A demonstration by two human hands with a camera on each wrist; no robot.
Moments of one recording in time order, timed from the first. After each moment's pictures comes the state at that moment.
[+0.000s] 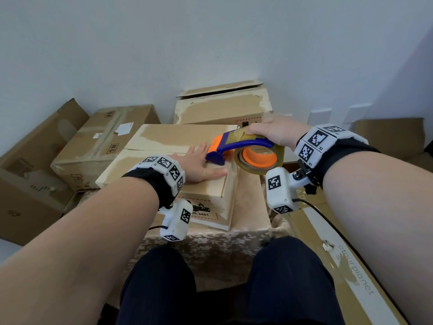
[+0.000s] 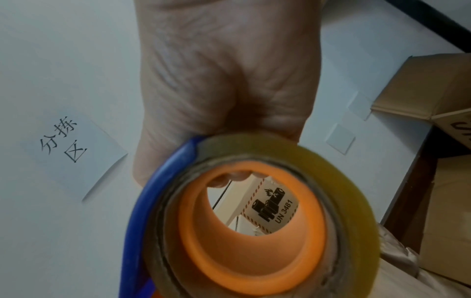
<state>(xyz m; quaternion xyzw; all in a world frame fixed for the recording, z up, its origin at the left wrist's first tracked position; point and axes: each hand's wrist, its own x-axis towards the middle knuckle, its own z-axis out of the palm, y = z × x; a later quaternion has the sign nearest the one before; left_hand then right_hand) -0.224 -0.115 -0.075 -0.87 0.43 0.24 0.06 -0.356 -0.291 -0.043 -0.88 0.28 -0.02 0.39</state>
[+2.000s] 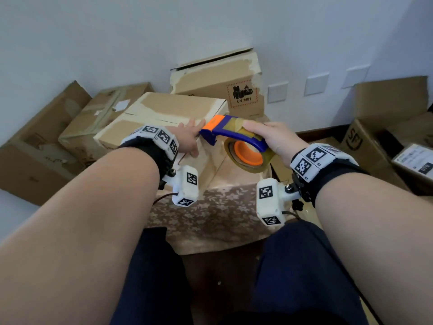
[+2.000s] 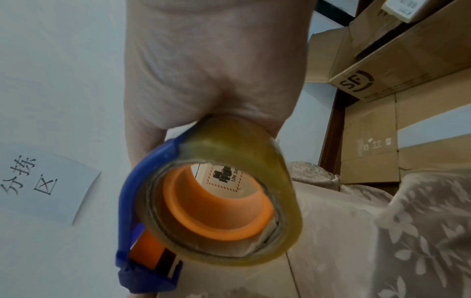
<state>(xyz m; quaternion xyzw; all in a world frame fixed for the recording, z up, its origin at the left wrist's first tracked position) -0.276 -0.094 -0.080 -0.89 0.39 0.18 0.14 -0.447 -0.231 -0.122 -0.69 0.29 -0.15 0.65</state>
